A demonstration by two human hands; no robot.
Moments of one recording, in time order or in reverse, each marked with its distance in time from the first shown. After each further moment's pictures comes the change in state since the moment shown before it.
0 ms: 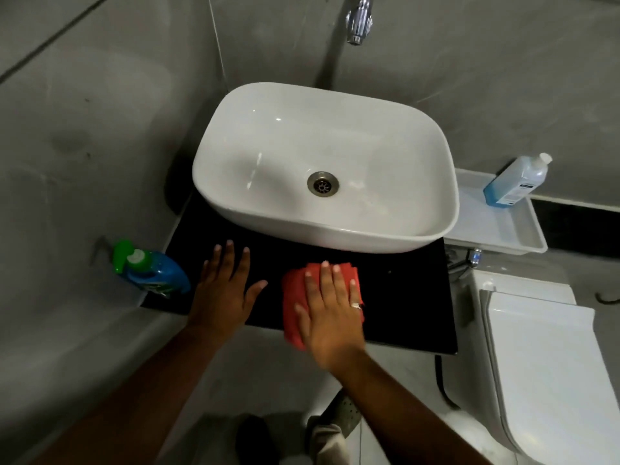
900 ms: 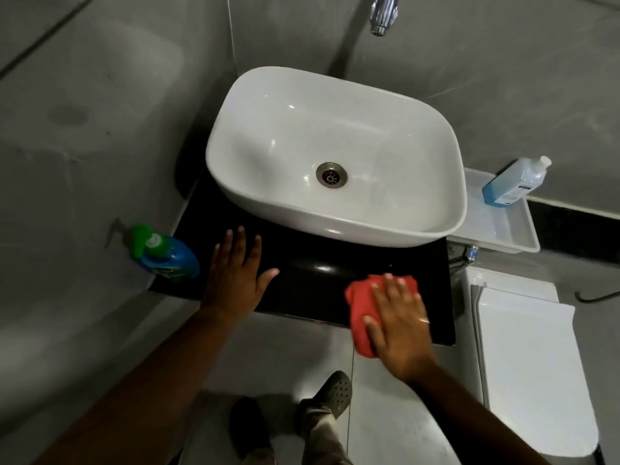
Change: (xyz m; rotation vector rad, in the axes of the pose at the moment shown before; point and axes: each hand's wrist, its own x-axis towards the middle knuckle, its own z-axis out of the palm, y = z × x) left_hand 0.007 -0.004 0.007 0.008 -0.016 -0.002; right_hand -0.046 0.102 -0.013 -0.002 -0.061 0.007
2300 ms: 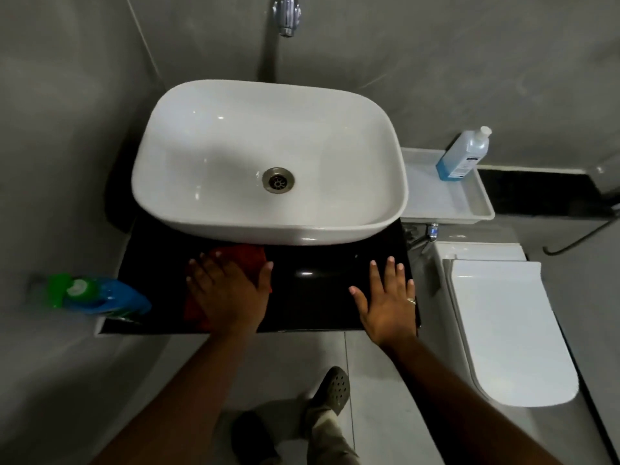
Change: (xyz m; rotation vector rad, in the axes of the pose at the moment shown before) left_hand 0.016 0.083 0.015 -0.077 0.117 -0.355; right_hand 0.017 0.026 -0.010 0.112 -0.043 0.414
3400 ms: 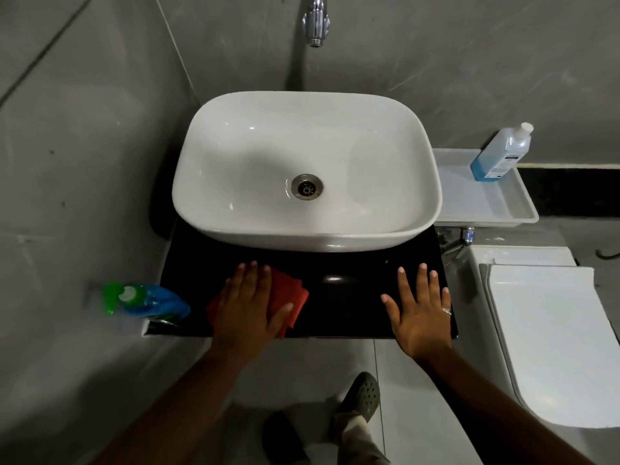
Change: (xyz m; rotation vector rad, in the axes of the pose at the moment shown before) left_hand -0.003 -0.058 -0.012 0.189 -0.076 0.498; right_hand -0.003 0.000 0.001 -0.021 -0.028 0.002
